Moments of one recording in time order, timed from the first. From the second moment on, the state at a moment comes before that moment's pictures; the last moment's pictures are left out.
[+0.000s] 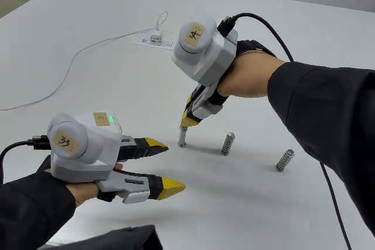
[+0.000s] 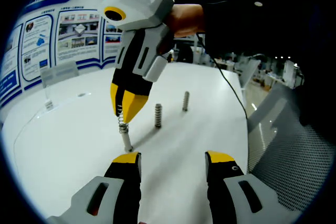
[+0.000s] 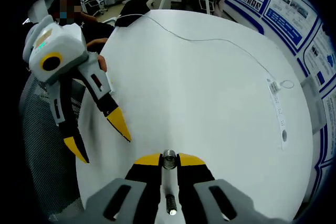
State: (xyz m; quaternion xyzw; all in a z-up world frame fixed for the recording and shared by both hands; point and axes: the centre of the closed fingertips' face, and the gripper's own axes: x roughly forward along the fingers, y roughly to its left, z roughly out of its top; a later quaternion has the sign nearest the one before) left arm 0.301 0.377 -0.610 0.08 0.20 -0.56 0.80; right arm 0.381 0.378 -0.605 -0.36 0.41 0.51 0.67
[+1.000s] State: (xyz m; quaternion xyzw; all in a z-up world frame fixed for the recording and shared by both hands) left arm 0.301 0.377 -0.613 0.08 0.21 -0.56 0.80; right arm 0.378 0.384 -0.647 -0.36 0.44 0.50 0.65
